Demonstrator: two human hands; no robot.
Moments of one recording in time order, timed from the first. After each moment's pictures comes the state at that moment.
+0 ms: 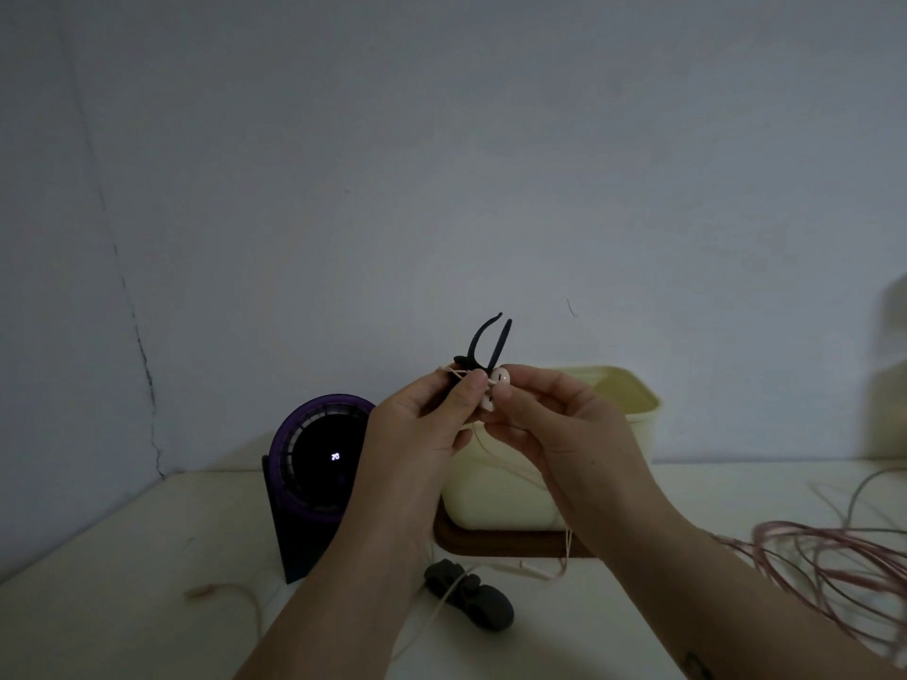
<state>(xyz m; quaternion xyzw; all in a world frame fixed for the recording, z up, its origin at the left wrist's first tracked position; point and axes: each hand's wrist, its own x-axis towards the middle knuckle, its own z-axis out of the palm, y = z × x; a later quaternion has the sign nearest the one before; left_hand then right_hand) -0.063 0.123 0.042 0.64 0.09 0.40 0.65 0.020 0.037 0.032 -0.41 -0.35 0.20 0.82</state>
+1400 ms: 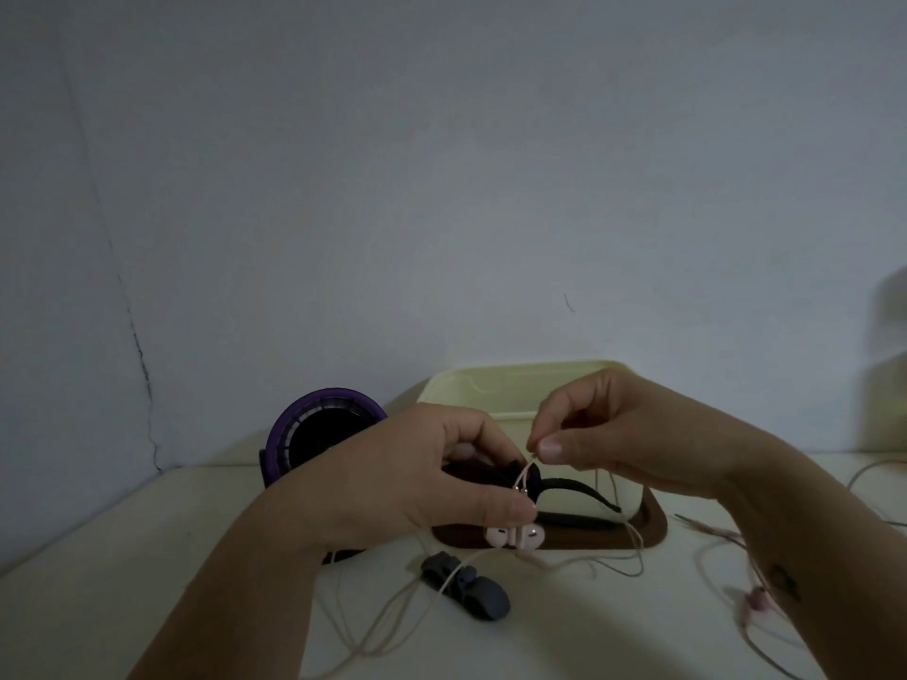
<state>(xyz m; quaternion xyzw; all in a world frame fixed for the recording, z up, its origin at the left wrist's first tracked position) -0.101 0.132 0.063 0.90 0.01 0.09 0.44 0.074 -0.006 0.049 -0.53 -0.62 0.28 0.50</state>
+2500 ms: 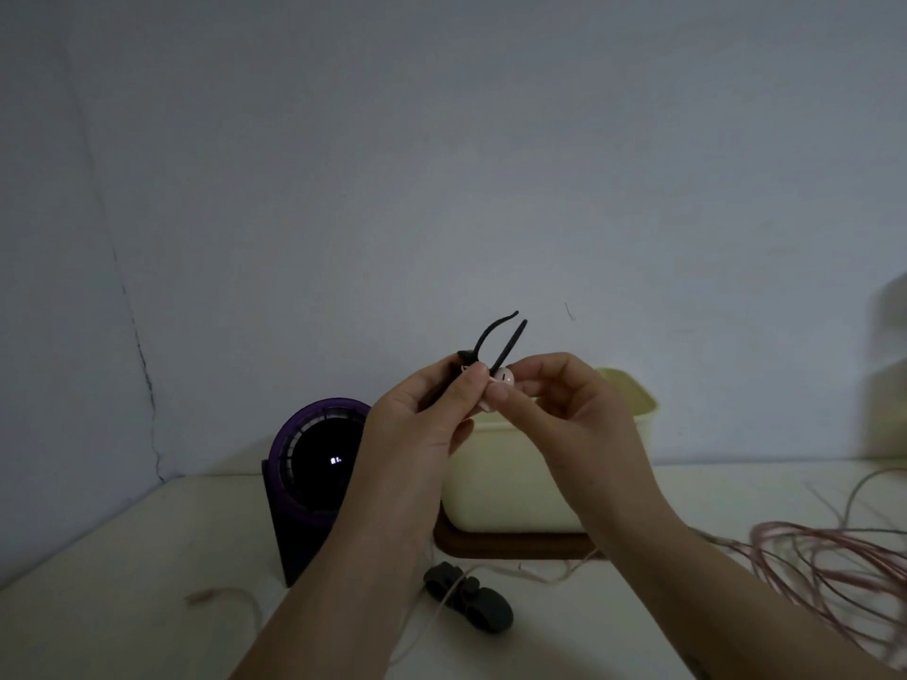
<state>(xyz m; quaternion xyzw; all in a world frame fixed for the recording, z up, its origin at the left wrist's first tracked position) -0.069 0.117 0.048 0.63 0.08 0.39 0.66 0.024 0.031 0.031 -0.50 -0.43 0.02 0.75</state>
